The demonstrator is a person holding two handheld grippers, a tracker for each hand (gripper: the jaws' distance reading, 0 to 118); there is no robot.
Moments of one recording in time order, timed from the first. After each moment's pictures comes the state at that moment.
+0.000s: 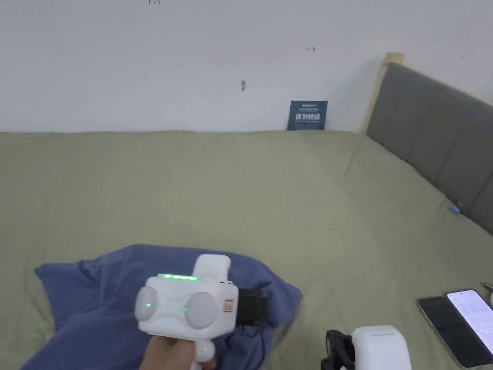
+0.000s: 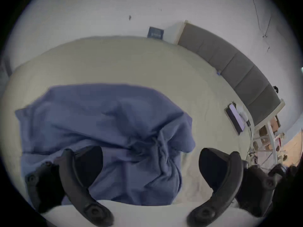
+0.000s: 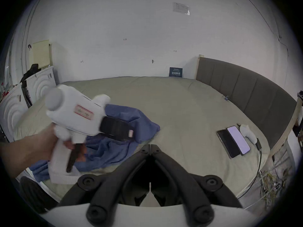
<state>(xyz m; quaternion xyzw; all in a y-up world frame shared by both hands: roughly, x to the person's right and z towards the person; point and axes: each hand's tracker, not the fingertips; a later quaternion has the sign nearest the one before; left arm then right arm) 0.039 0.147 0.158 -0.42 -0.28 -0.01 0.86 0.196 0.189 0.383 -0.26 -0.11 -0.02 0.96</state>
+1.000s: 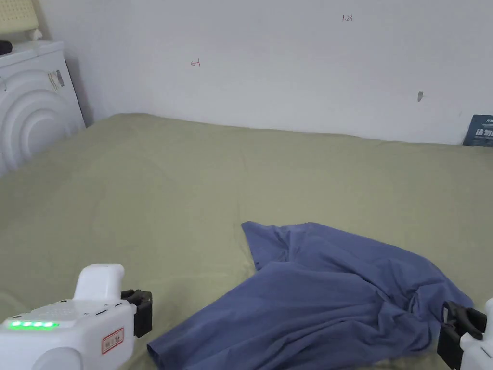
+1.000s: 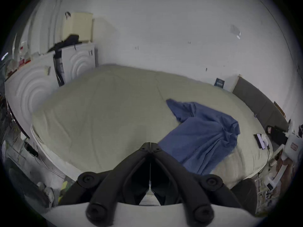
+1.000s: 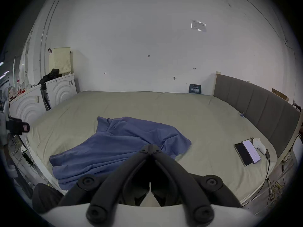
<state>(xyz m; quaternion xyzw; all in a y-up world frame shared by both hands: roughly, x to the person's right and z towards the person) -0.337 0.206 0.352 -0.36 -0.02 0.07 0.93 0.107 0.222 0.396 -0.20 -0.03 -0.01 0.98</state>
